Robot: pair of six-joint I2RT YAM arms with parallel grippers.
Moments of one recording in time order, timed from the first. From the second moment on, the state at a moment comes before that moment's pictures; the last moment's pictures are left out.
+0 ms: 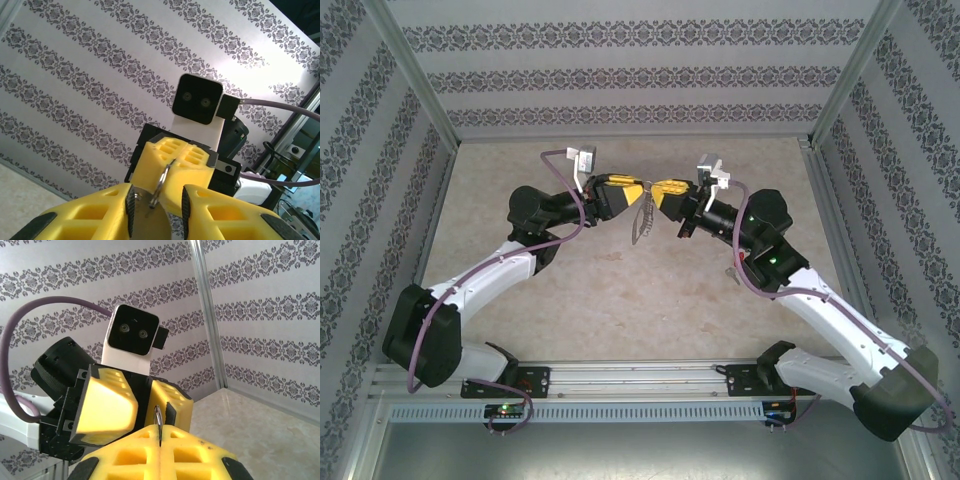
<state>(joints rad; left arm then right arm) -0.48 1.38 0.91 0.99 0.87 -1.01 0.57 1.04 0.89 0.33 -0.53 0.36</state>
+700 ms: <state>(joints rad) -0.48 1.39 0.93 0.99 0.88 -1.01 0.59 1.06 0.89 0.35 -0.53 0.37</state>
